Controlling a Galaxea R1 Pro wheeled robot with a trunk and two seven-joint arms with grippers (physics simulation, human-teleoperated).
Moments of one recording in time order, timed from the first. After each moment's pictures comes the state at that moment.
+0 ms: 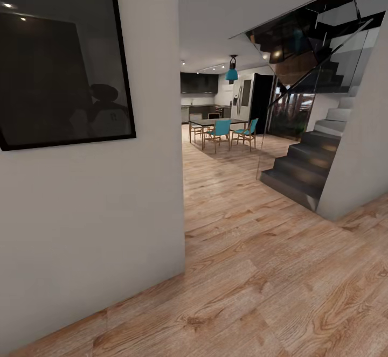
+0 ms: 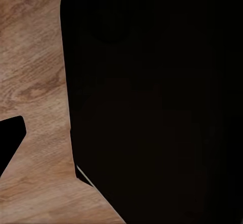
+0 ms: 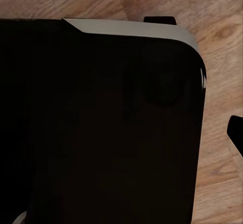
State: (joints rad) left arm 0.00 0.00 0.00 0.00 0.00 0.00 -0.01; right arm -0.03 0.04 0.00 -0.07 0.00 0.00 0.00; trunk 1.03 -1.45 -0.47
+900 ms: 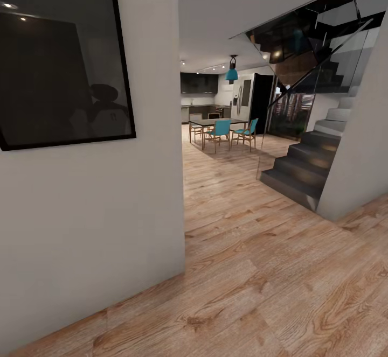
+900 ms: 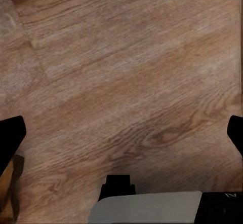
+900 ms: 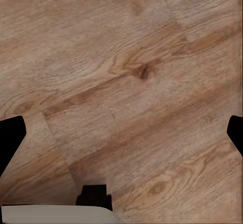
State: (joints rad) left arm -0.05 0.01 0.00 -0.38 0.00 -0.15 0.01; right arm -0.03 -0.08 -0.01 -0.36 0.00 -0.24 0.00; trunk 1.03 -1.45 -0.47
